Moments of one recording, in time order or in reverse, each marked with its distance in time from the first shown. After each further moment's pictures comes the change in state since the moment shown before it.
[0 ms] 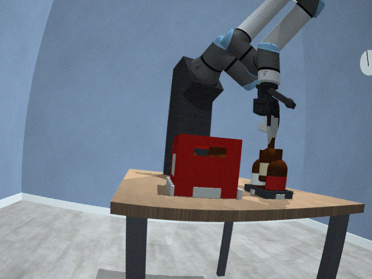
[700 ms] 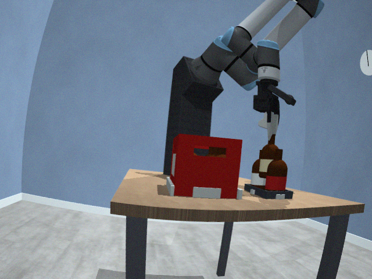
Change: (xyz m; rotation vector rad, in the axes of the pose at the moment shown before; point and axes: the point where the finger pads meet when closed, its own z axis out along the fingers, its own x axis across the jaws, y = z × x) arm 0.000 0.000 -0.013 0.000 0.000 0.000
